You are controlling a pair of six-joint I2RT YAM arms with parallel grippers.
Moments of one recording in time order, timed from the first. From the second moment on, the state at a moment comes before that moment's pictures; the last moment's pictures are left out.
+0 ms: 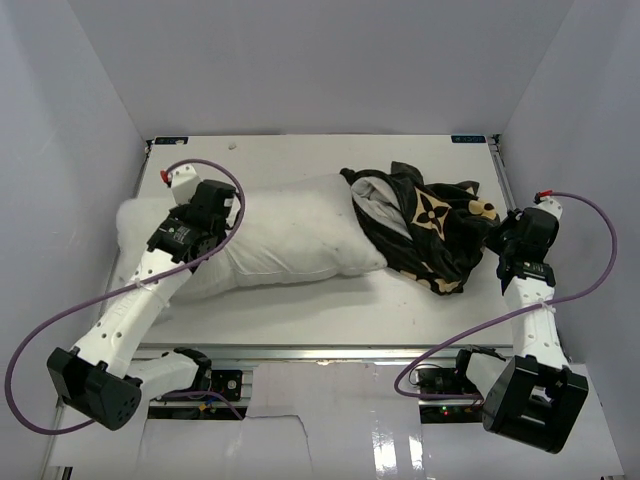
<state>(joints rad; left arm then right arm) -0.44 1.14 1.20 -0.82 -0.77 -0.66 -0.29 1.00 0.67 -0.16 -0.05 0.37</state>
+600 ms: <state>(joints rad) -0.46 0.98 1.13 -0.60 -0.09 -0.46 -0.29 0.94 0.64 -0.13 -0.19 0.37</state>
